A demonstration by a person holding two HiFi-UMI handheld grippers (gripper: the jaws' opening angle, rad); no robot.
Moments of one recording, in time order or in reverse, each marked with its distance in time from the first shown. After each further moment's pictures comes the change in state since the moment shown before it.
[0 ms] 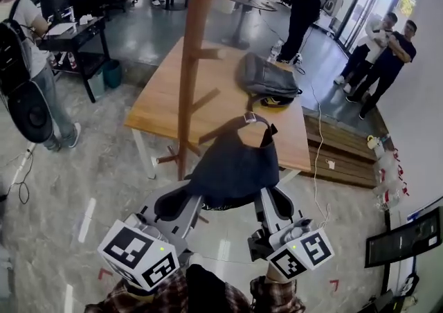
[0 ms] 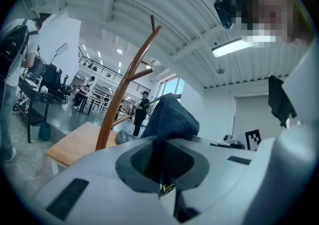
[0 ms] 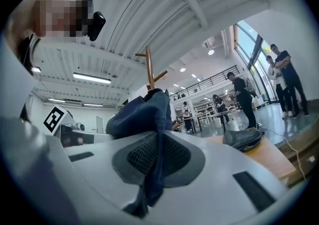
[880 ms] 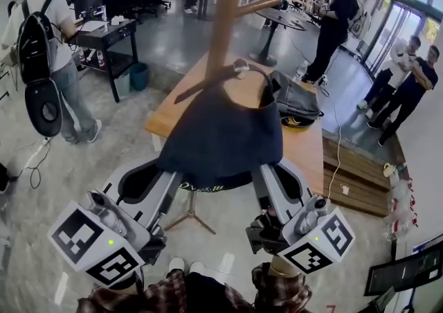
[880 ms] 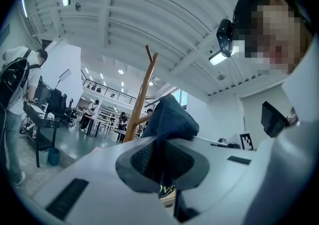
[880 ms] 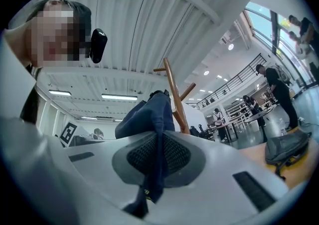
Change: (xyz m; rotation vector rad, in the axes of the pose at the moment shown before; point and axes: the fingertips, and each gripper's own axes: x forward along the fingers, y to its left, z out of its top) left arm -0.041 0.007 0.122 0.120 -0.172 0.103; right arm 0.055 0.061 0.098 0.064 -0.123 0.371
